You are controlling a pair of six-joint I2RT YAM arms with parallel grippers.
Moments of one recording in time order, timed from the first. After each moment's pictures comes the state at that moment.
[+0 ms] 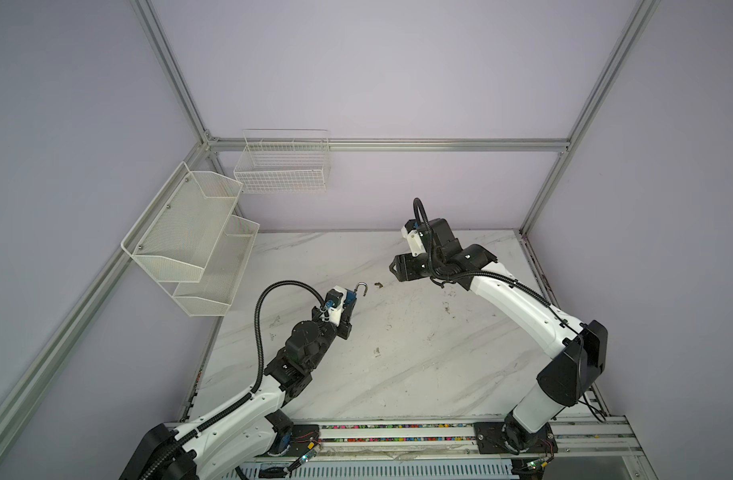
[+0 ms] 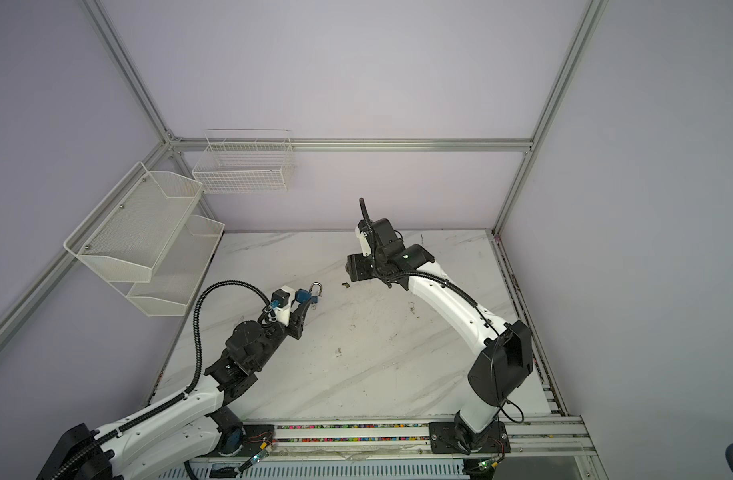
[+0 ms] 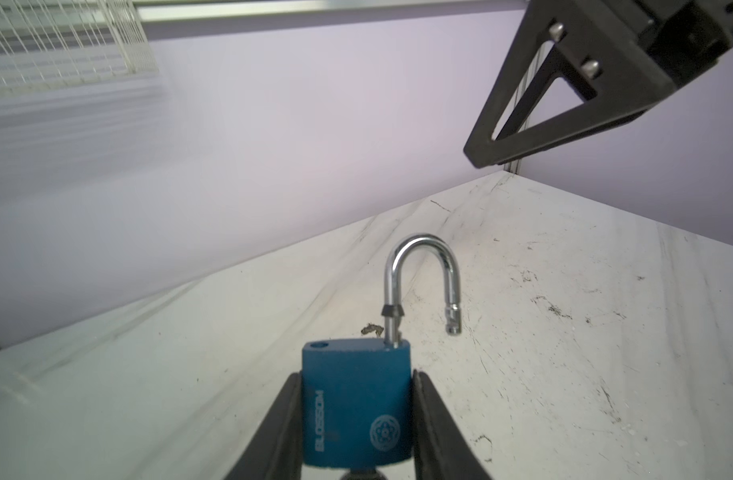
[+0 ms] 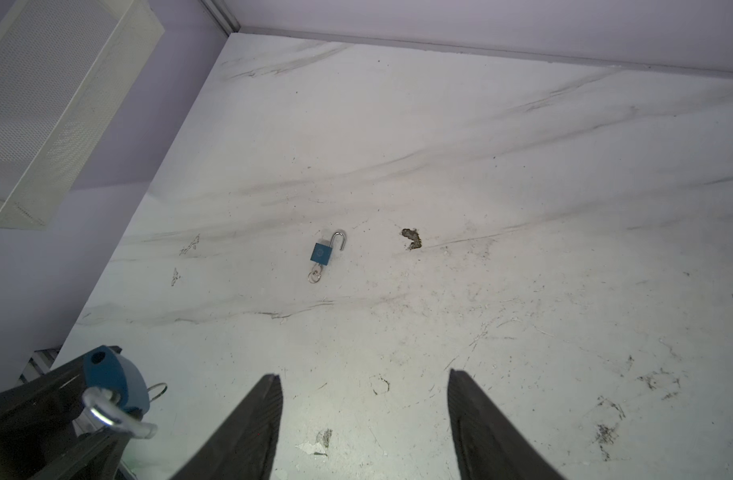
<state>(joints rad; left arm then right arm) -0.62 0.89 0.37 0.41 -0.23 0.04 0.64 1.65 1.60 -0.68 -0.11 0.36</state>
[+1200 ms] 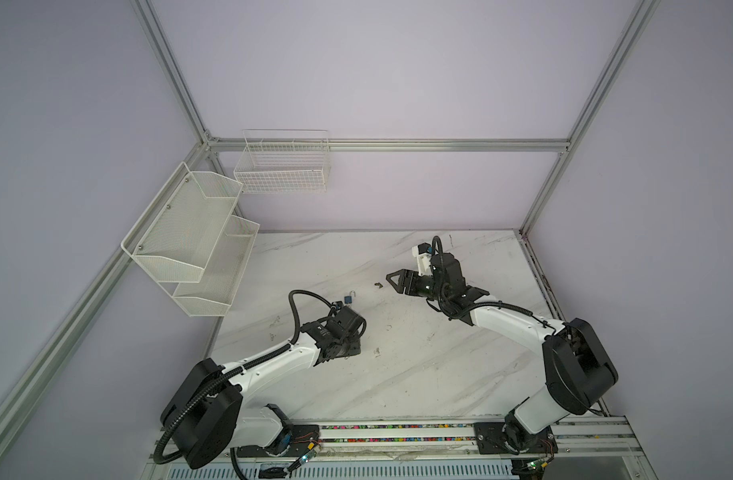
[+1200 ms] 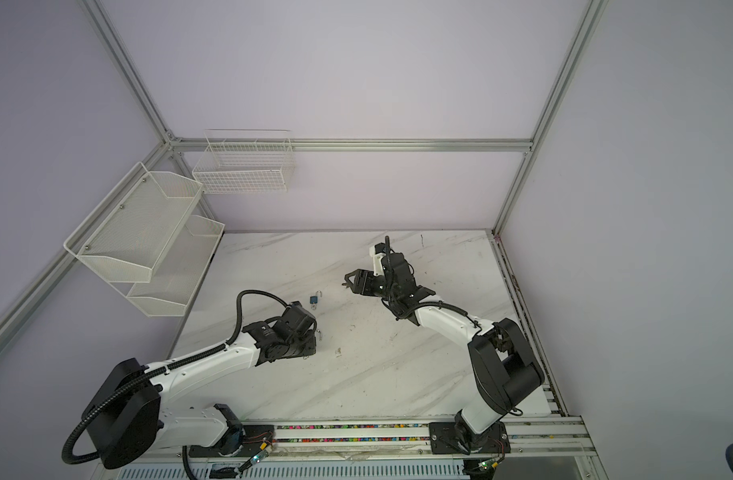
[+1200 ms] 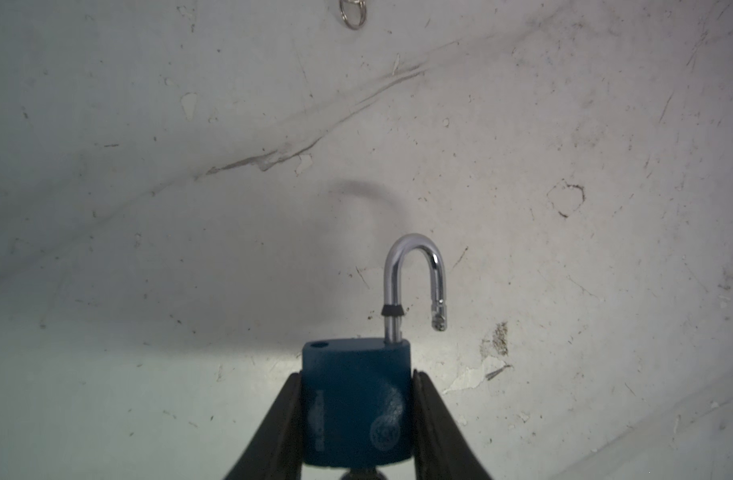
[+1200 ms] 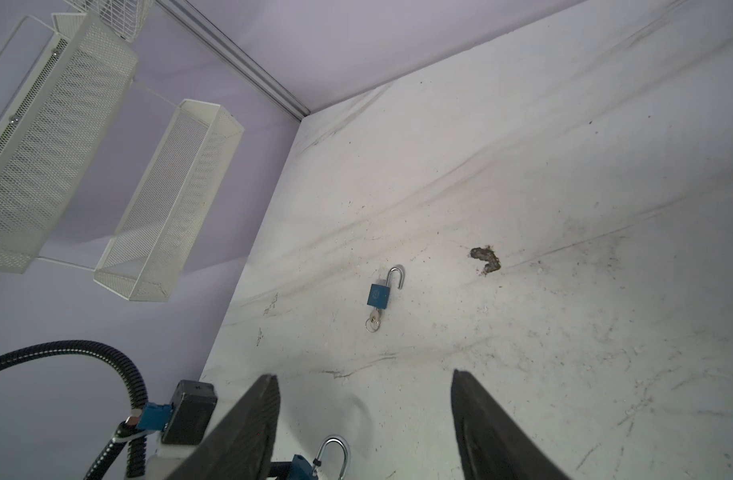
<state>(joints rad) -0.70 1.34 0.75 -0.56 -0.20 -0.81 0.57 1.59 1.03 0.14 -0.32 0.68</state>
